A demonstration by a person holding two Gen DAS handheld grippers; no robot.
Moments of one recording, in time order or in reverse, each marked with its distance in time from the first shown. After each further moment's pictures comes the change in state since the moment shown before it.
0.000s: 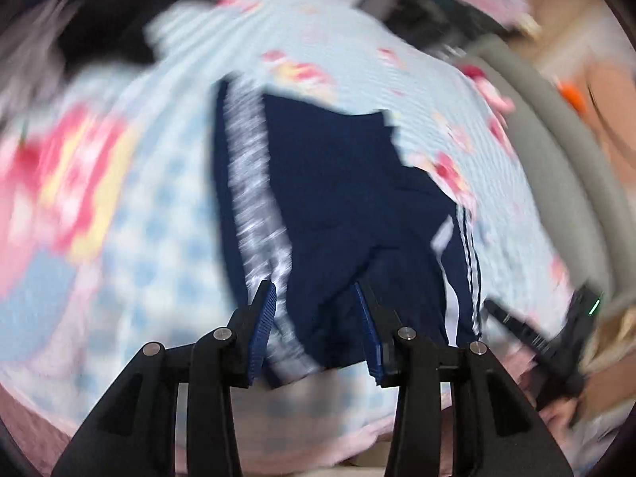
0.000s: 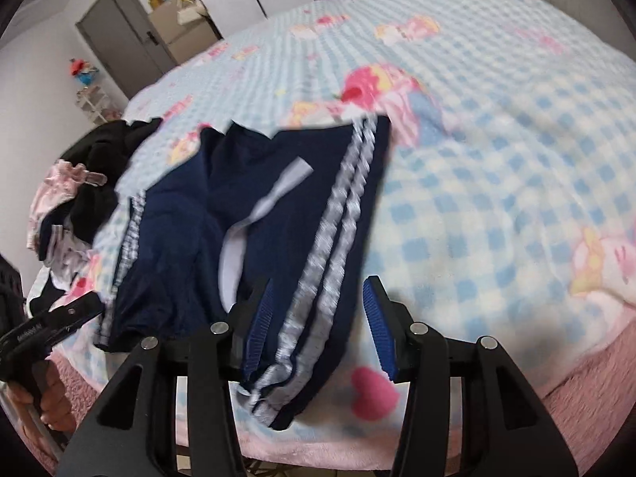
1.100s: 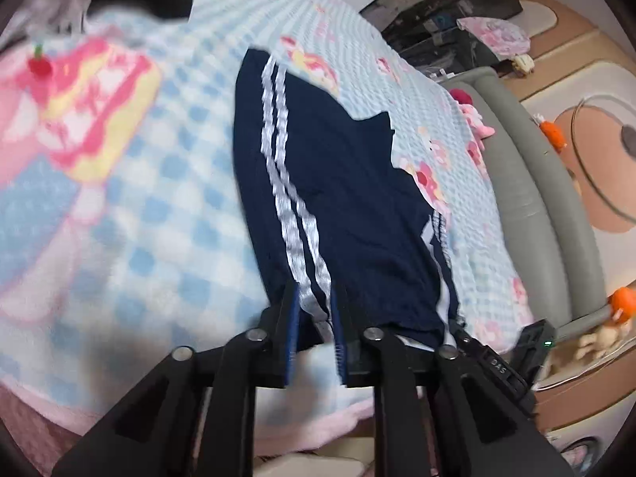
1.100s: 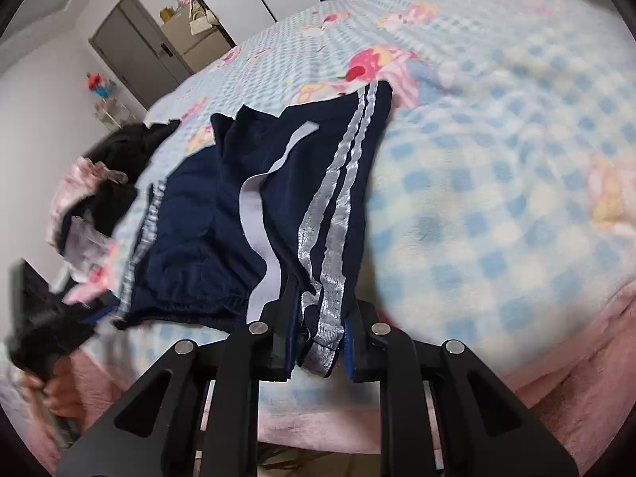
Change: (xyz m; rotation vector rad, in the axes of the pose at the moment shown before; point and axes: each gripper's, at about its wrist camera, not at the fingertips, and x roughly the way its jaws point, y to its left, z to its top) left arm 0.004 0.028 -0.025 -0.123 0.007 -0.180; right arm -0.005 -0.021 -0.038 0.050 -0.020 0.183
